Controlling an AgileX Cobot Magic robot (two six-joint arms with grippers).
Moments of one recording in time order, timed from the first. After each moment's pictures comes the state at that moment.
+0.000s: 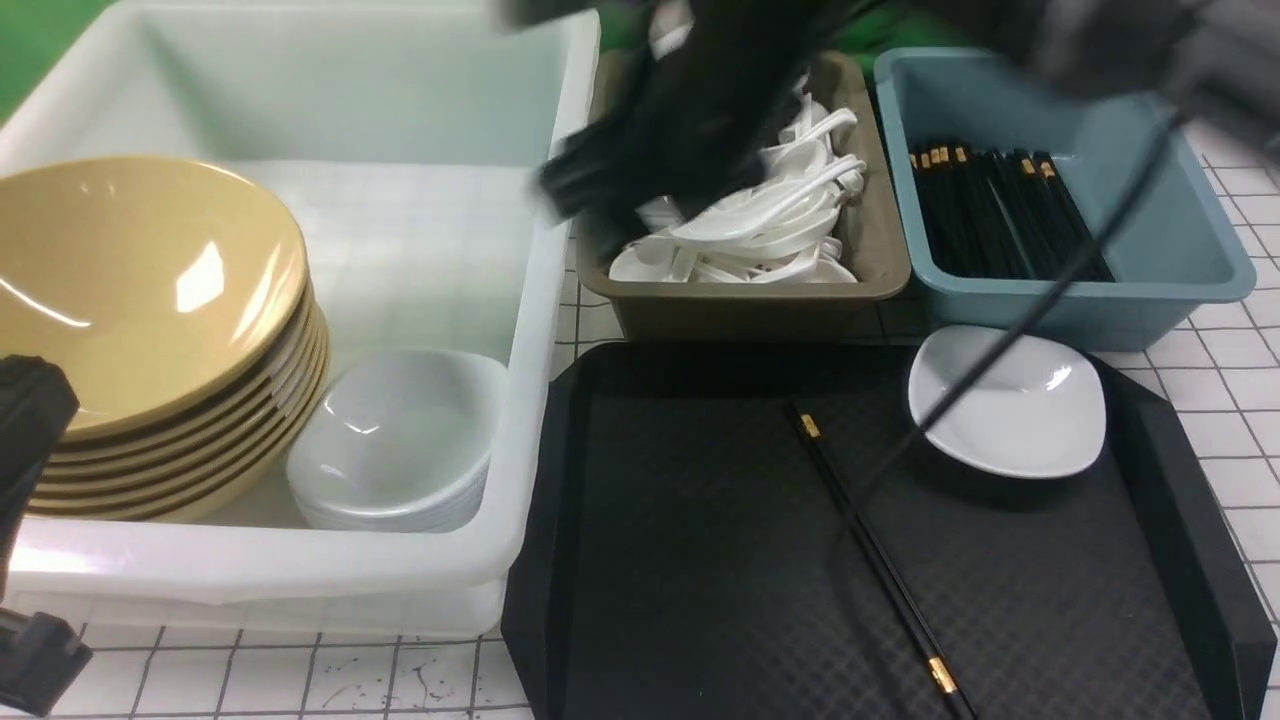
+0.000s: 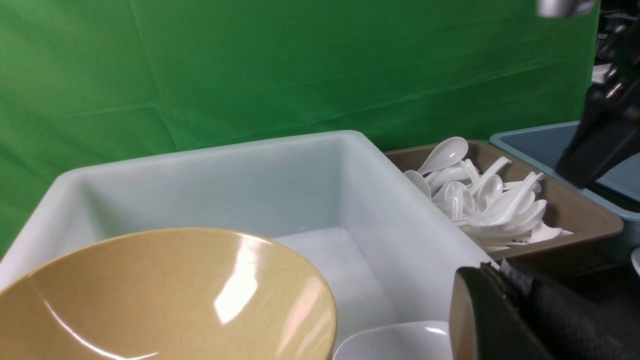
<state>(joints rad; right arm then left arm) 0.58 1.92 -2.00 0.00 1.22 0.12 -0.16 0.28 -0.40 -0.43 0.25 0.49</state>
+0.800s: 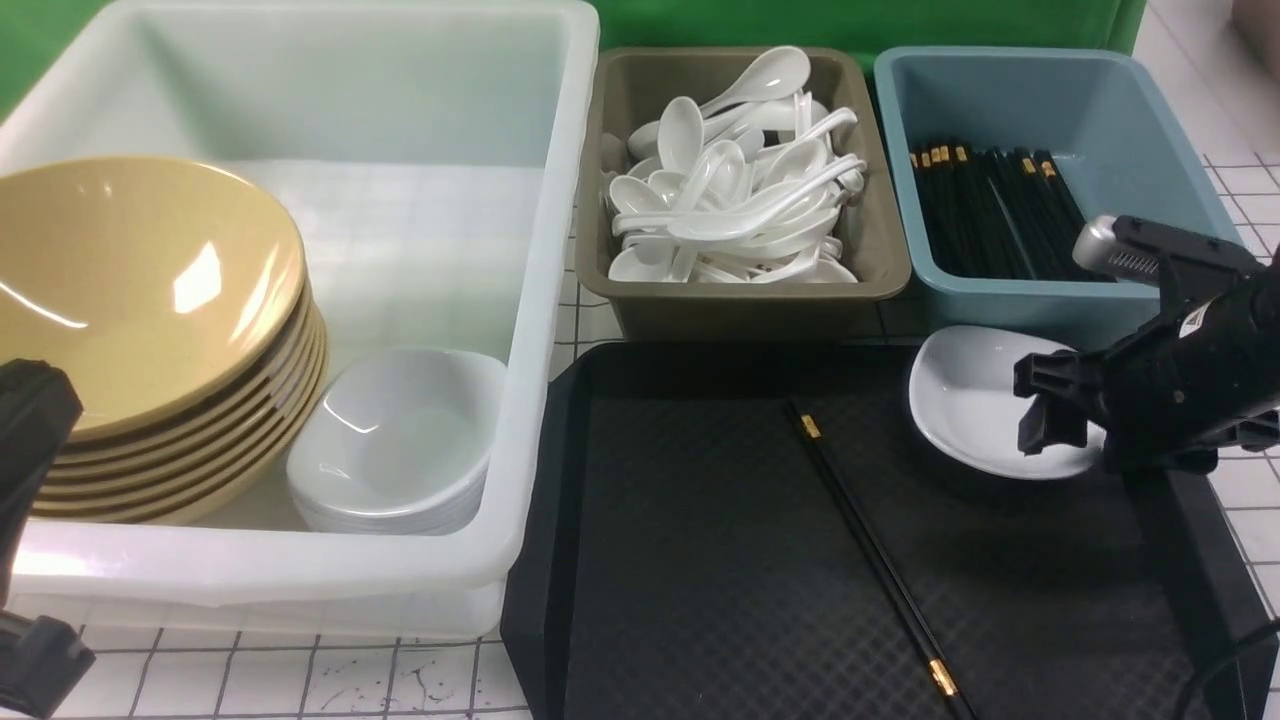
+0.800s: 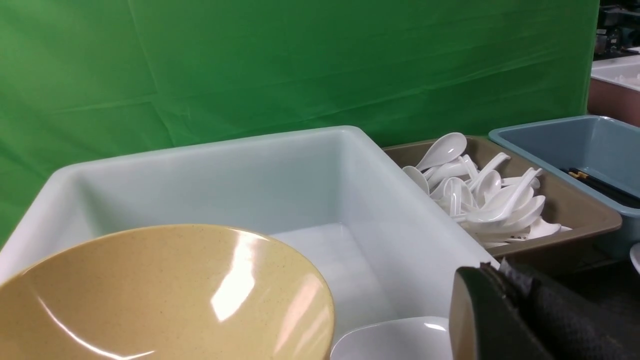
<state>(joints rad) 0.10 1.66 -0.95 0.19 0.54 0.20 -0.16 0.28 -0.40 -0.43 0.26 0.49</state>
